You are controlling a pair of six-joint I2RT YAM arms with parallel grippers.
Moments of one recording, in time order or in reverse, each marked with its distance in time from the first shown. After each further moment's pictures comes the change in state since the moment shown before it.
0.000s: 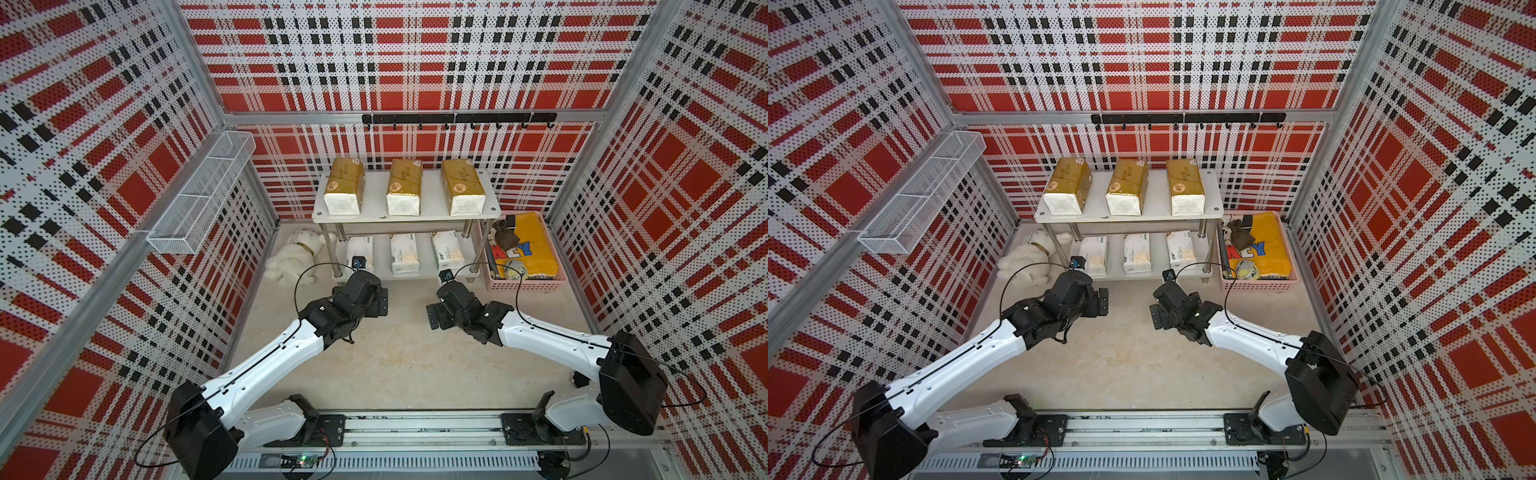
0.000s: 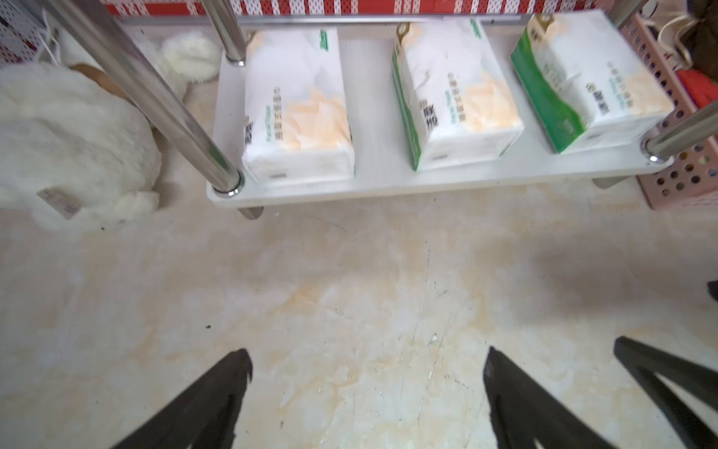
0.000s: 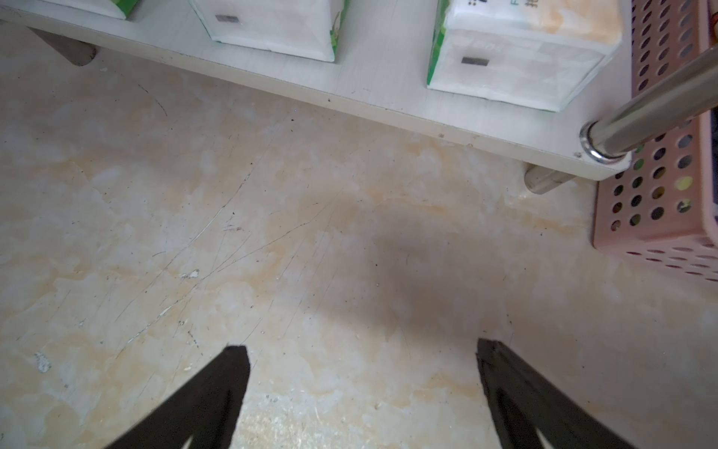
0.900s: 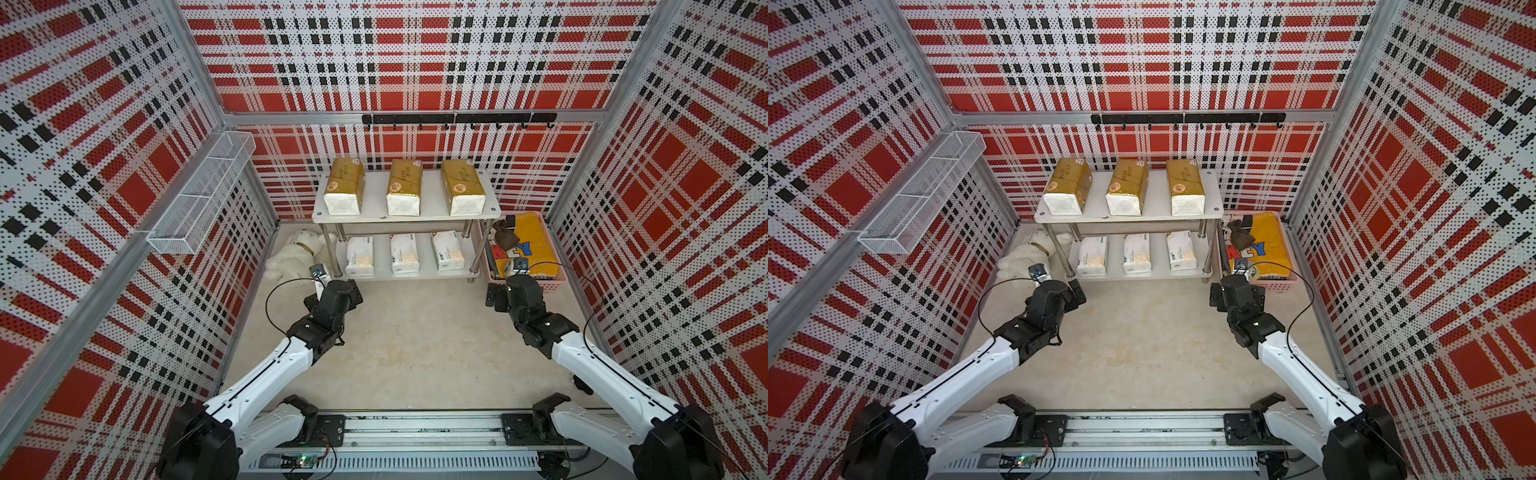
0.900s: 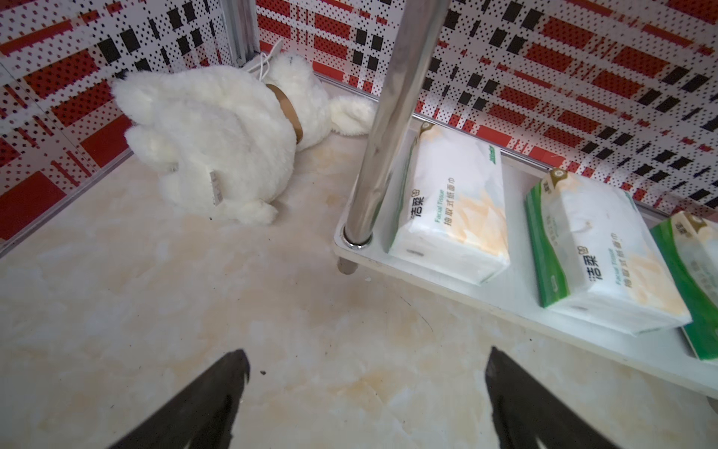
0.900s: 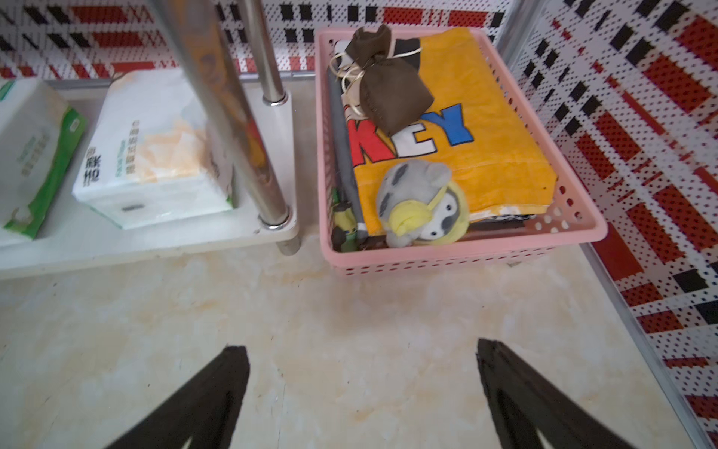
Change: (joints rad) left arm 0.237 -0.082 -0.277 0.423 -0.179 -0.100; right arm -0.459 -0.391 -0.237 0.132 0.112 -0.125
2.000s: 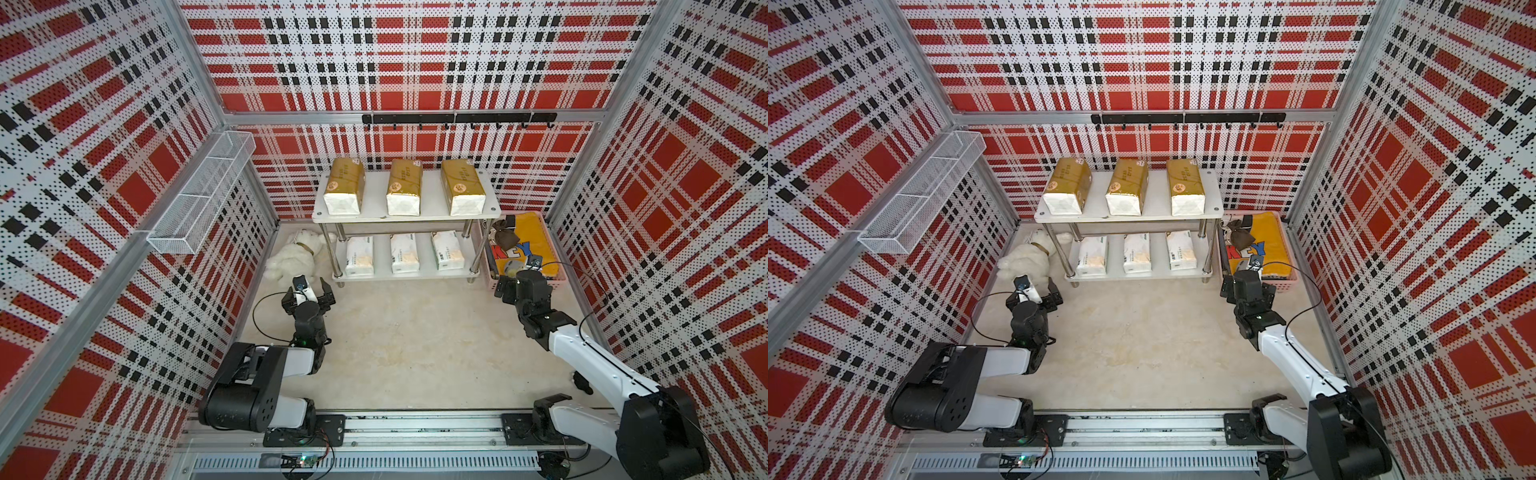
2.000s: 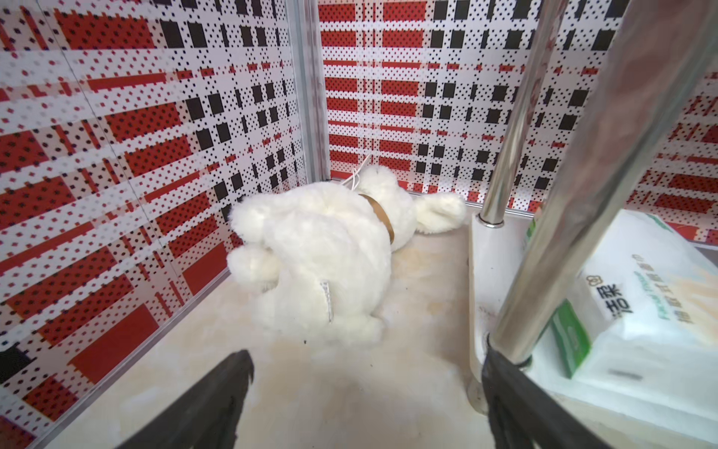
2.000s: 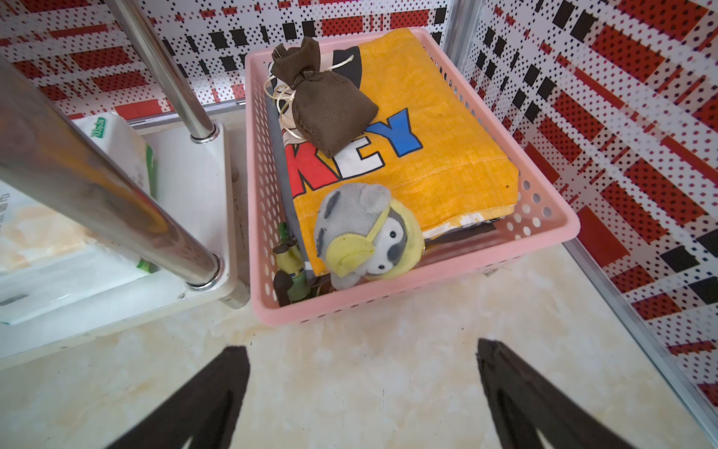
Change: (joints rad) left arm 0.348 0.357 -0.426 1.284 0.122 0.530; right arm -0.129 0.101 -0.050 0.185 -0.030 0.025
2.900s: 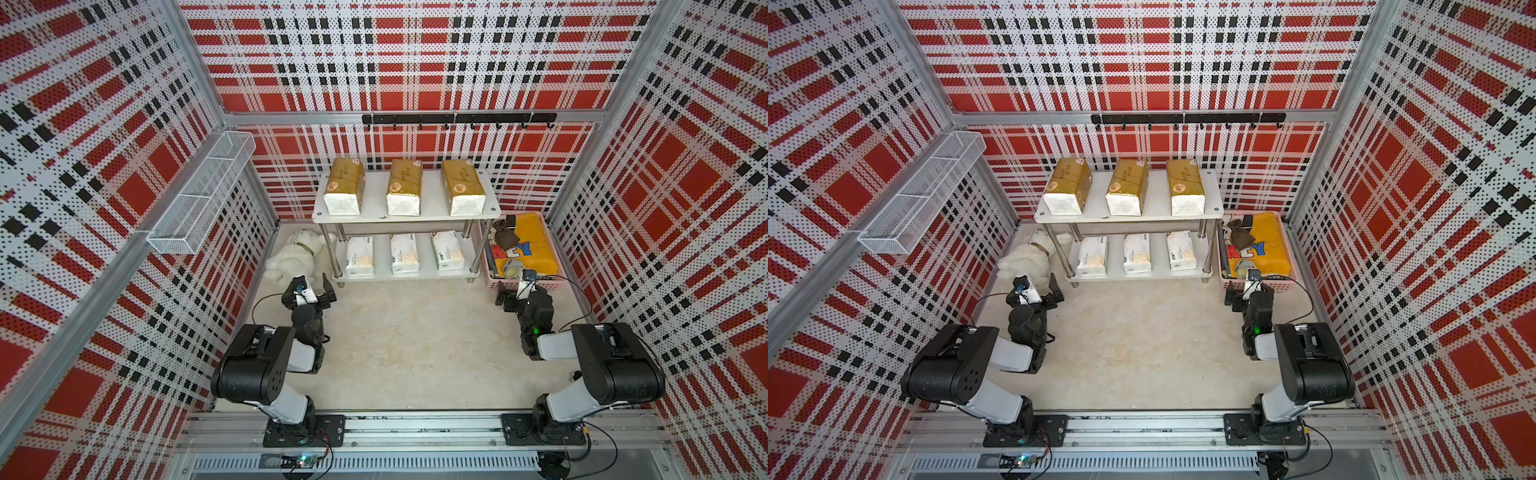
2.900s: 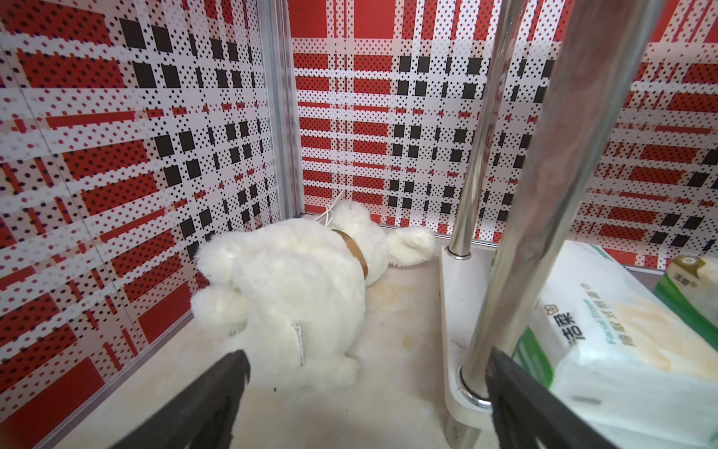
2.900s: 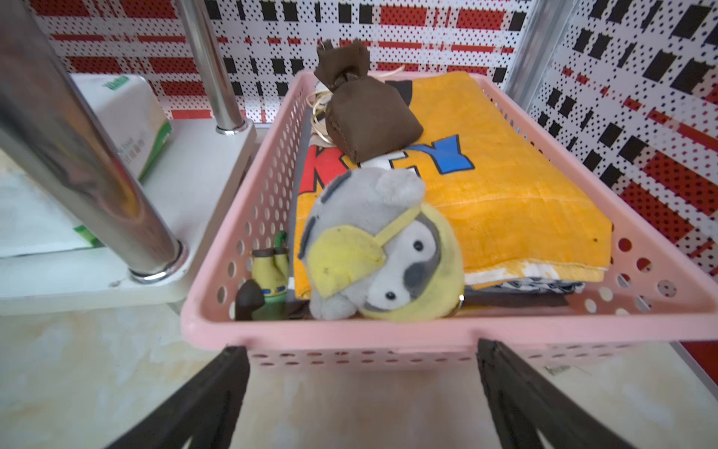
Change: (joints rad) left arm 0.034 0.136 -0.010 0.256 0.117 0.024; right arm -0.202 0.404 -0.317 1.034 -0.349 -0.299
